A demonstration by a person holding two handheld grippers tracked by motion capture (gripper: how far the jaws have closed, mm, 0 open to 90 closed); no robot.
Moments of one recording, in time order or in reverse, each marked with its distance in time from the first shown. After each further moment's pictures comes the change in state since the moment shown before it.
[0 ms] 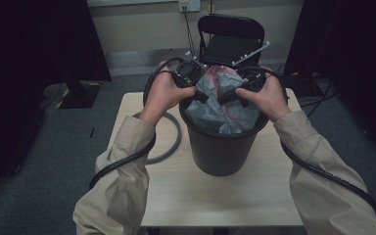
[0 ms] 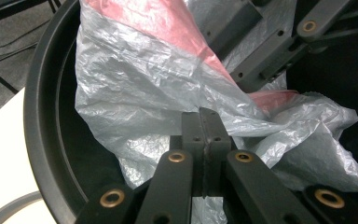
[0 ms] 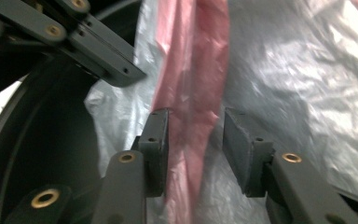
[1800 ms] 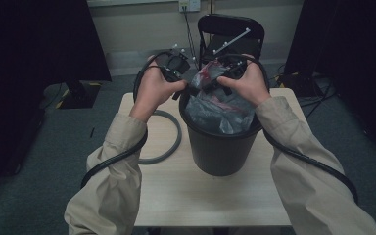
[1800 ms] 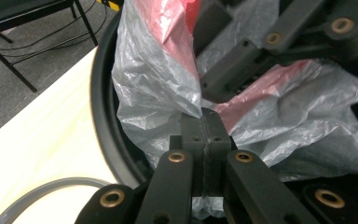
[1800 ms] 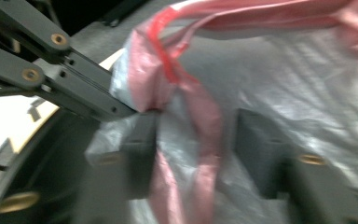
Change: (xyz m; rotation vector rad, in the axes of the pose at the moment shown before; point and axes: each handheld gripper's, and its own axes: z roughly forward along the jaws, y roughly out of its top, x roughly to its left) left arm 0.016 -0.007 -0.025 -0.043 0.043 -0.045; right arm 0.011 0.048 0.021 0.000 -0.030 -0.035
